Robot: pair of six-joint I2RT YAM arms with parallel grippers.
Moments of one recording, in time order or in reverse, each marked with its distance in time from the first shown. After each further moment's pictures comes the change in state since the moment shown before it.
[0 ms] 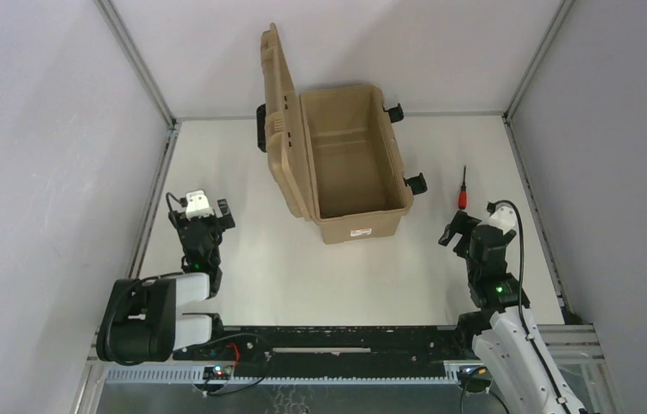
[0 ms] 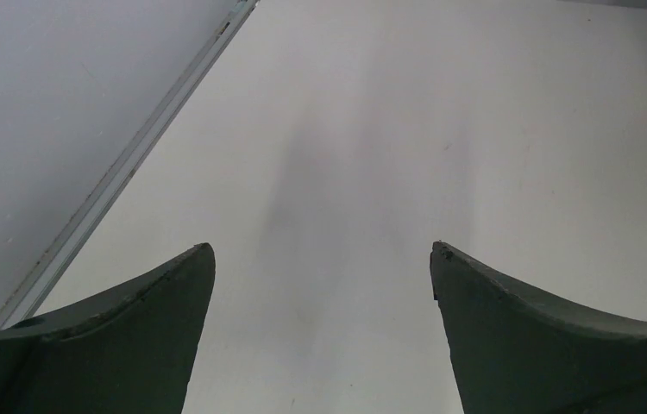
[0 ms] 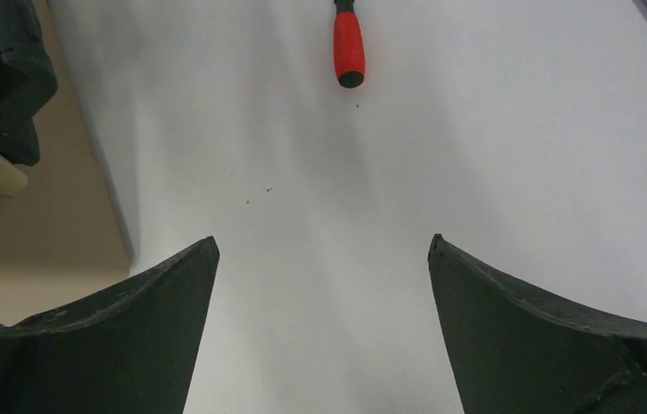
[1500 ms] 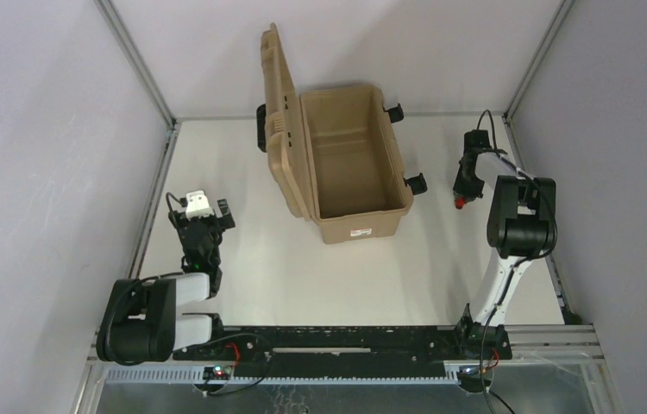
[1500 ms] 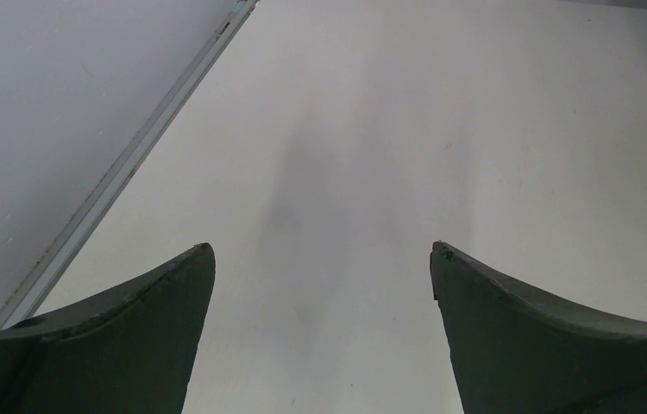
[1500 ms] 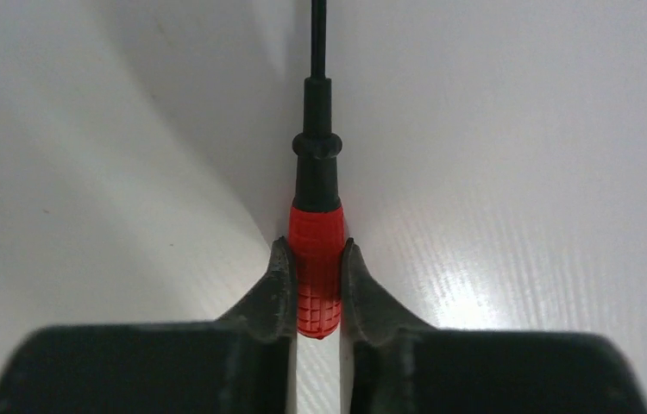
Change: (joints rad) left arm 0.000 0.000 0.000 0.000 0.000 0.000; right arm -0.264 1.453 1.012 -0.261 -0.169 -0.116
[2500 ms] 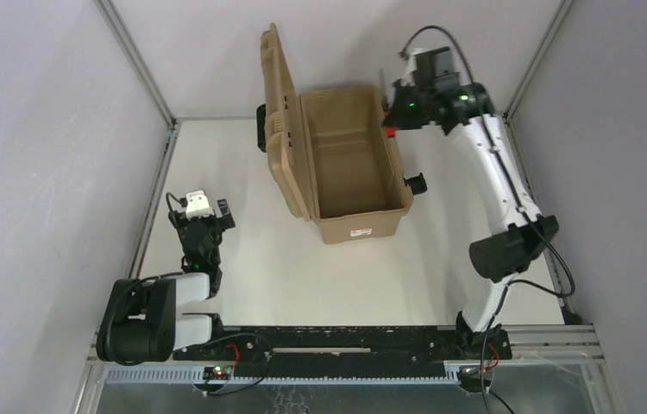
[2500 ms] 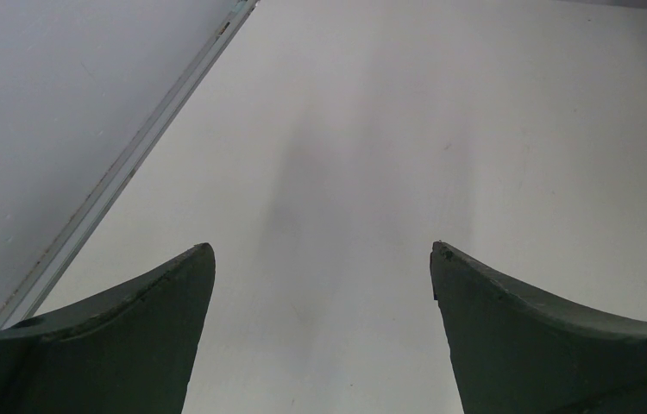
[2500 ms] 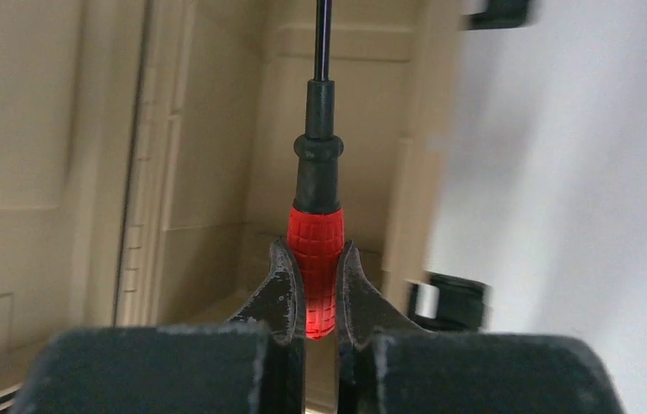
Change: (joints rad) left arm 0.000 0.000 0.000 0.000 0.000 0.000; right arm 0.411 -0.187 0.813 -0.492 -0.237 -0.057
